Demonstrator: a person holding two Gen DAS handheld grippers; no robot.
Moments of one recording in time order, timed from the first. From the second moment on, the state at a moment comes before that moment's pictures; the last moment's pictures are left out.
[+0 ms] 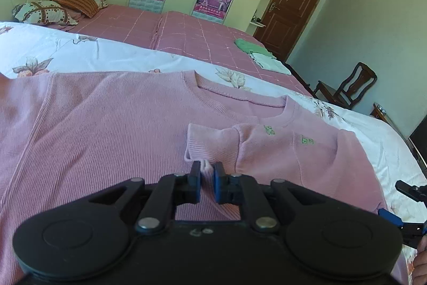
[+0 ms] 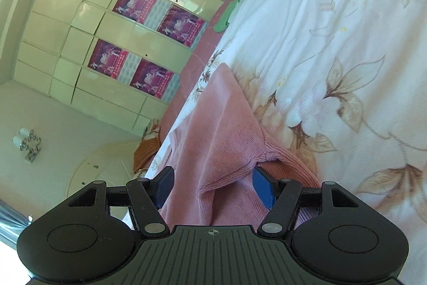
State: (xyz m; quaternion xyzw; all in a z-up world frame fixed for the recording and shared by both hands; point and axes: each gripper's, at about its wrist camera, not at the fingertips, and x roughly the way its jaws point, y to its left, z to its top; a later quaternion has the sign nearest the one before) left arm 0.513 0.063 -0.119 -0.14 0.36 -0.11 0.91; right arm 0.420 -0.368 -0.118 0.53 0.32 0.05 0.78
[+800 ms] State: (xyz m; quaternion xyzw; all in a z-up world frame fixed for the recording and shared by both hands) left arm 0.520 0.084 -0.135 -0.18 0.33 -0.05 0.92; right arm 0.420 -0.366 -0.119 0.53 0.33 0.04 0.78
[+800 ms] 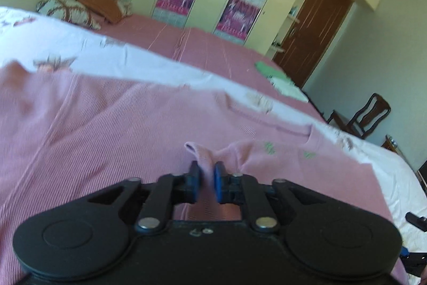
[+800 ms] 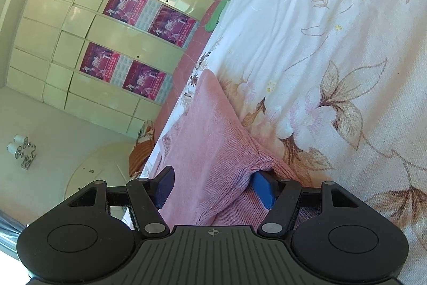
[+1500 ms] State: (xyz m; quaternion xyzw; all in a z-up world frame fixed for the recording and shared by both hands) left arm 0.492 0.089 -0.120 -0.12 0.35 -0.04 0.93; right arm 0.403 -0.357 -0.097 0.44 0.33 0.03 0.83
